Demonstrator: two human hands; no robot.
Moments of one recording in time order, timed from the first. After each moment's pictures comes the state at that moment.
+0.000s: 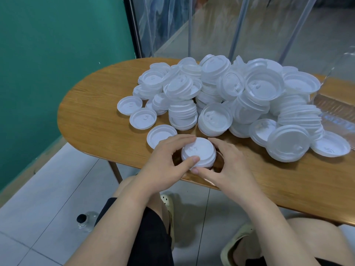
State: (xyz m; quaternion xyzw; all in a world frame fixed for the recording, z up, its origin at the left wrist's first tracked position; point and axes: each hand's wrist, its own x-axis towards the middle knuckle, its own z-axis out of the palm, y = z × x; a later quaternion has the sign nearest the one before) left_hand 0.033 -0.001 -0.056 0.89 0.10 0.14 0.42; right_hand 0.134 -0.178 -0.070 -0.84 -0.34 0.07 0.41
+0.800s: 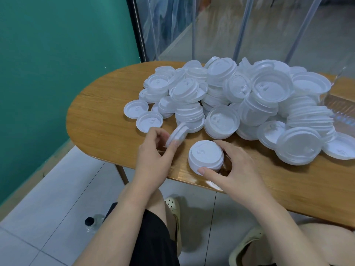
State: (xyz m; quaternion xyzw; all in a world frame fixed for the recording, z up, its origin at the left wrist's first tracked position) left_hand 0.027 0.015 -0.053 0.79 0.25 0.29 0.47; right_hand 0.129 -0.178 -0.063 -0.85 -0.33 0.08 0.41
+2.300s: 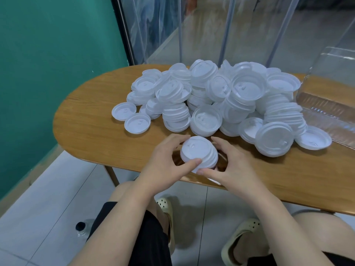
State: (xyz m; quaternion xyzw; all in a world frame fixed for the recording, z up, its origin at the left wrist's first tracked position) left_hand 0.037 -0.012 -0.049 0.89 0.09 0.16 0.42; right_hand 0.141 -0.202 -0.064 -0.84 -0.32 0.12 0.43
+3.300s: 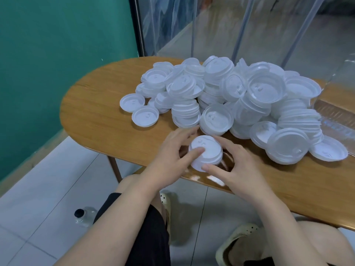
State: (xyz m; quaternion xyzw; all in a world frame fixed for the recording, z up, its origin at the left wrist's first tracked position) left_hand 0.044 -0.009 -0.054 0.88 0.10 0.19 0.43; right_hand 0.145 -0.197 -0.063 -0.84 -0.35 0.10 0.41
